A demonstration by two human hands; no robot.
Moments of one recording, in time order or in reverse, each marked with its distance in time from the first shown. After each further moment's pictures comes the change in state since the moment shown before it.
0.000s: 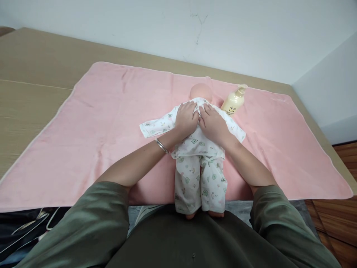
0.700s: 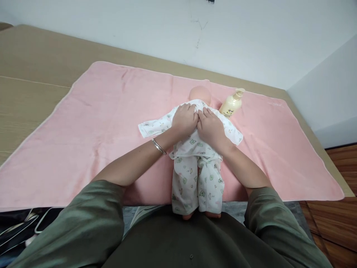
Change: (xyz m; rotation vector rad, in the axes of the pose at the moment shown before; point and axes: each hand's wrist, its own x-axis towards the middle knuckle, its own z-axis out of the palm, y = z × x) left_hand -0.003 0.019 -0.022 0.298 -0.141 0.055; right_hand -0.006 -0.014 0.001 -0.065 0.070 0.043
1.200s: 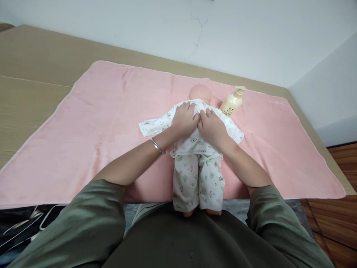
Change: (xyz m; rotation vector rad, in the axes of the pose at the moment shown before) left_hand -0.004 0.000 0.000 -0.077 -0.050 -0.050; right_hand -0.007 -0.005 -0.014 -0.033 -0.088 0.052
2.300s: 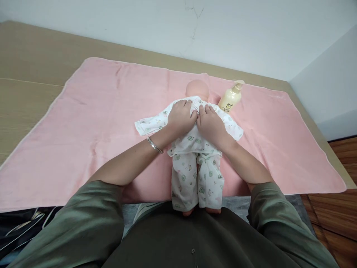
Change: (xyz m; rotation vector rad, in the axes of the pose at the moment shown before) left_hand -0.003 0.003 -0.004 0.034 0.024 -0.027; right_hand 0.004 0.005 0.009 0.056 0.049 -0.021
